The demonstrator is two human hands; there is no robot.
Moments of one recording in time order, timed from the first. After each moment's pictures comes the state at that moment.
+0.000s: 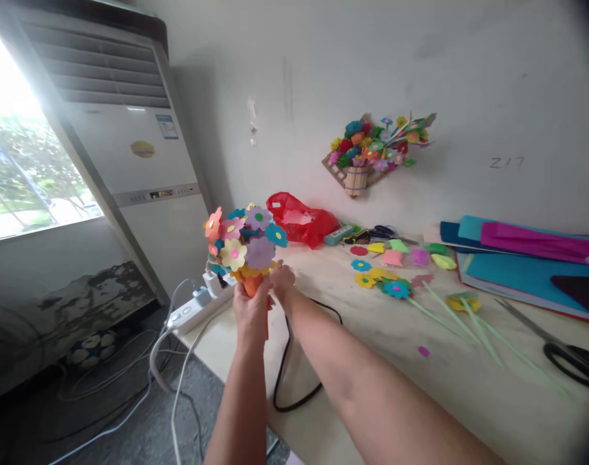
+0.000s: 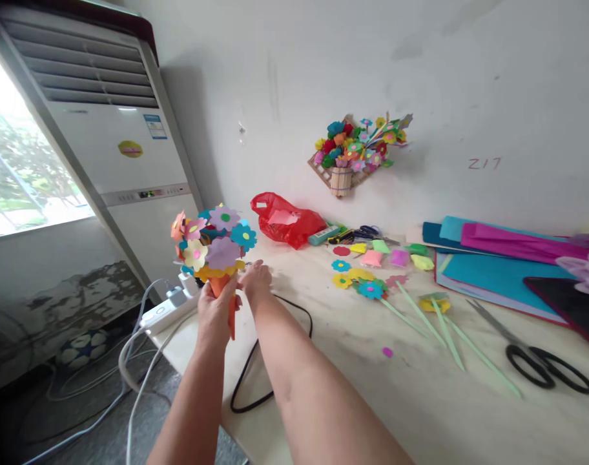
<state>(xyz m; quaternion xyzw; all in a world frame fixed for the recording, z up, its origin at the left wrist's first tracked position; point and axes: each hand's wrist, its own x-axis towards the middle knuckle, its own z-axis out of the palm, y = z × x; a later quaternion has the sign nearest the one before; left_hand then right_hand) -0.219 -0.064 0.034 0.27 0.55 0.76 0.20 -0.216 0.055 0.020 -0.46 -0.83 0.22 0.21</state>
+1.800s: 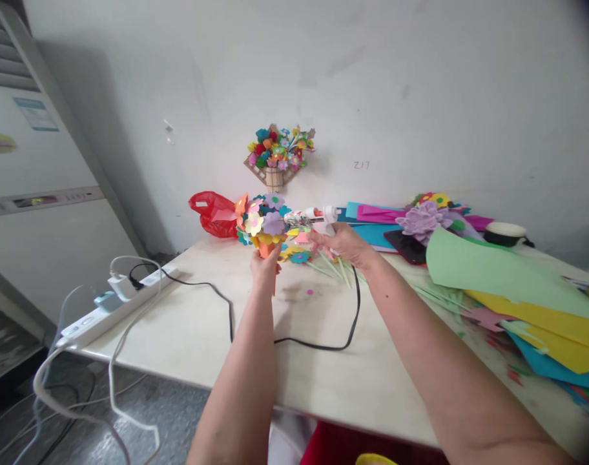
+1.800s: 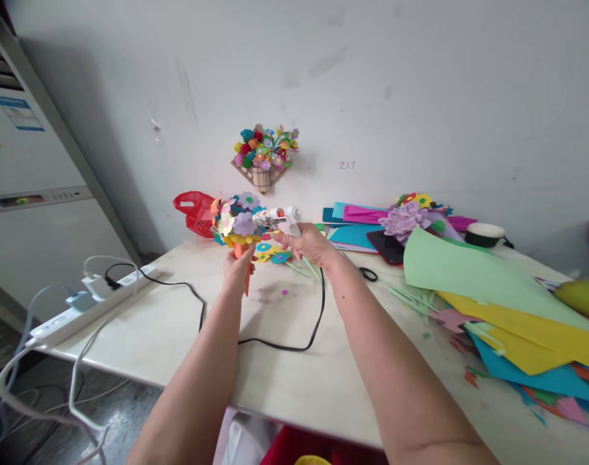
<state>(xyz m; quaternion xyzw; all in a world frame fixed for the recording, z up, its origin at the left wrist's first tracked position) -0.042 0.007 0.024 0.40 0.51 0.68 0.34 0.151 -0.021 0.105 -0.34 -0.73 0.38 0.46</state>
